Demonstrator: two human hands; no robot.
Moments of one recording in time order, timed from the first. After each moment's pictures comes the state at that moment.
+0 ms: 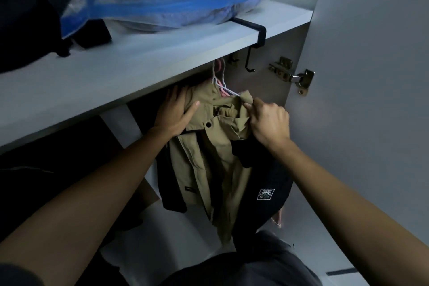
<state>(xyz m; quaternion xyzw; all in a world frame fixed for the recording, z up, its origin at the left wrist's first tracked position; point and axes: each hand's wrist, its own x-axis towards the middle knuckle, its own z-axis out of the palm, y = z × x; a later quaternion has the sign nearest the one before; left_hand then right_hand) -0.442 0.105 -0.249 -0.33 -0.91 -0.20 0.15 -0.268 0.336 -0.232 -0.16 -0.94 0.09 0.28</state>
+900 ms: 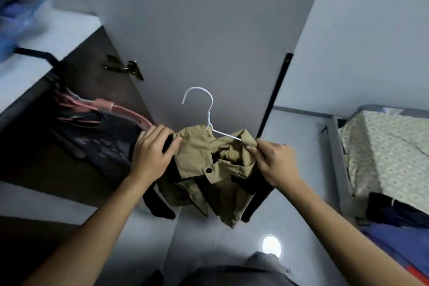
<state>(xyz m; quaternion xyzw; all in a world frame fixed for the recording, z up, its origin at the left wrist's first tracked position) -0.176 0.209 -0.228 -0.62 -0.73 -0.28 0.11 0.133 0.338 -0.237 -0.34 -0.88 0.09 0.32</state>
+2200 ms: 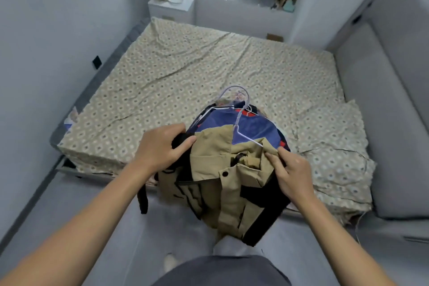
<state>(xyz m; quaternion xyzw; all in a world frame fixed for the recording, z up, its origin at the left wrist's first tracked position) 0.635 0.583 -0.230 -0.96 -0.01 -0.16 -0.24 0.730 0.238 -0.254 -0.91 -0.24 -0.10 0.31</state>
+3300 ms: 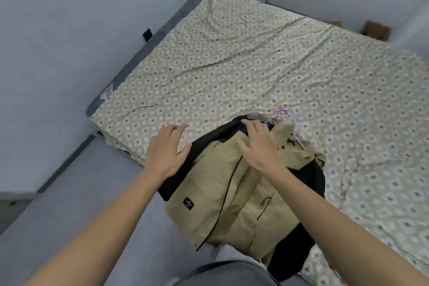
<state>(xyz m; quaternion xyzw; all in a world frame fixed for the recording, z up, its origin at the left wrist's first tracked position) 0.852 0.588 -0.341 -0.93 -0.33 0.01 -0.17 1.067 0.396 -0.366 -0.88 -0.39 0.17 0.22</state>
